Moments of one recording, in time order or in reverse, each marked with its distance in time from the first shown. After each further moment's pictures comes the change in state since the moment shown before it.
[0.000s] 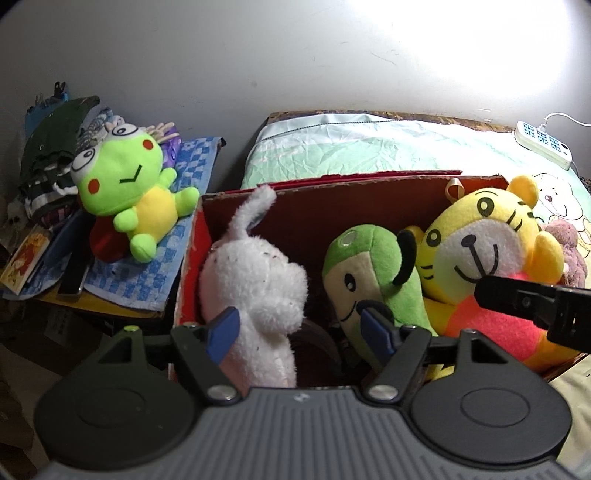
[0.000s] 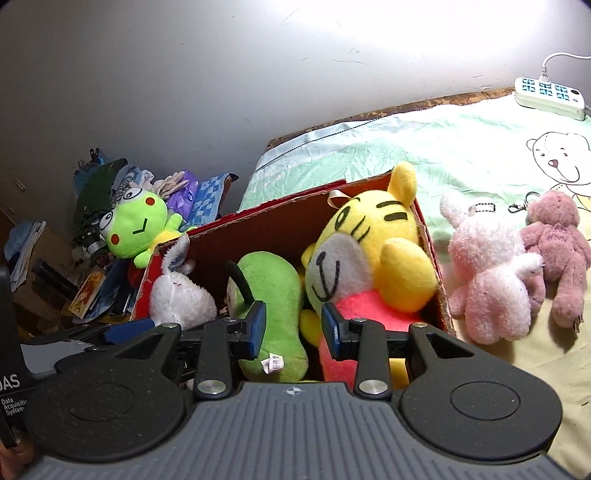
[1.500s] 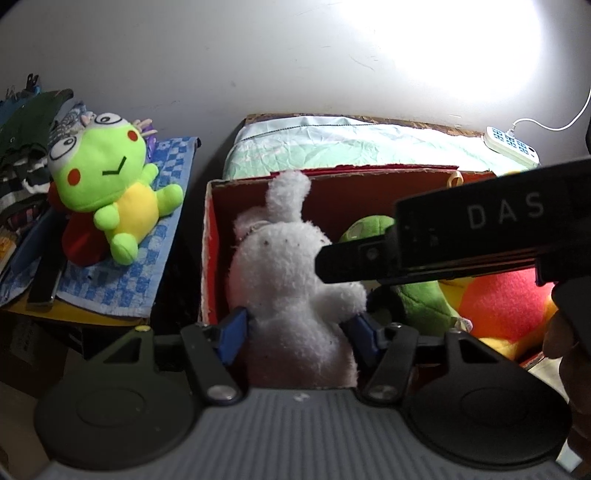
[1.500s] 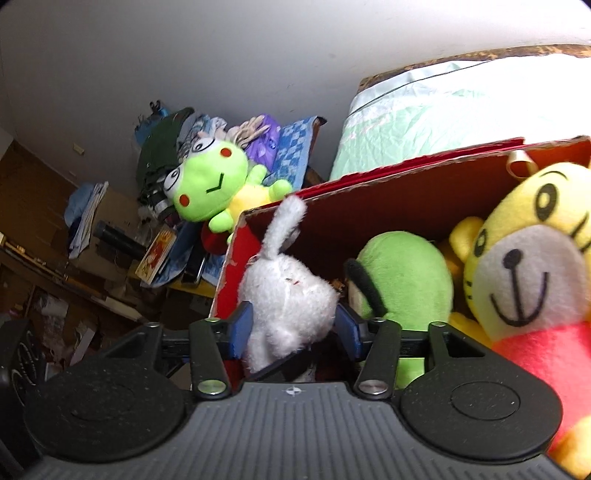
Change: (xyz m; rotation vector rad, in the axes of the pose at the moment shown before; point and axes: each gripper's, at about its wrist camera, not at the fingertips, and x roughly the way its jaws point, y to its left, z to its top) left arm 0.011 0.053 -0.016 0.025 -0.050 -0.175; right arm 0.070 0.050 0.017 -0.002 0.199 0.252
